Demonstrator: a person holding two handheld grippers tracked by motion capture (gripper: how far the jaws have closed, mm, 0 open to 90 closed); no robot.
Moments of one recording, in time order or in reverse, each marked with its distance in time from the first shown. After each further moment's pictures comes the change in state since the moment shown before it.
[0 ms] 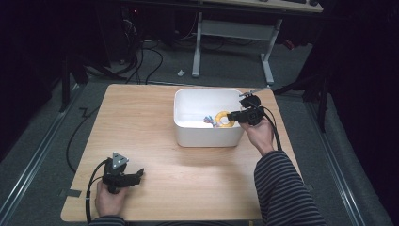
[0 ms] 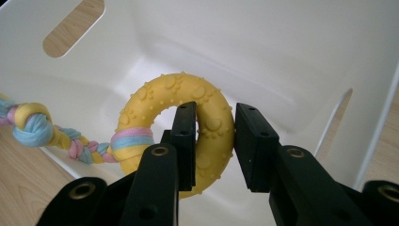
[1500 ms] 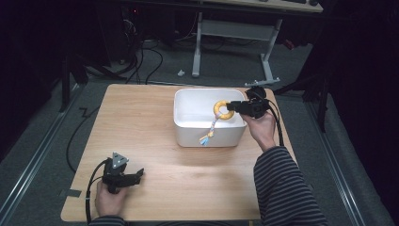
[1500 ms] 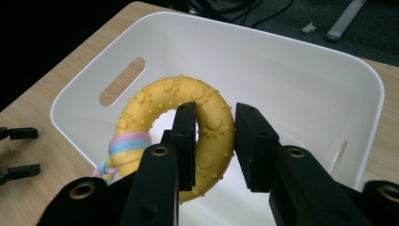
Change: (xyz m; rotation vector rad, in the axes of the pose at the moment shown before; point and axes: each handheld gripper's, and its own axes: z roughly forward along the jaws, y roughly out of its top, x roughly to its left) left arm 0.000 0.000 0.000 0.000 0.000 0.000; right arm 0.005 0.019 -0.029 -0.144 0.073 0.018
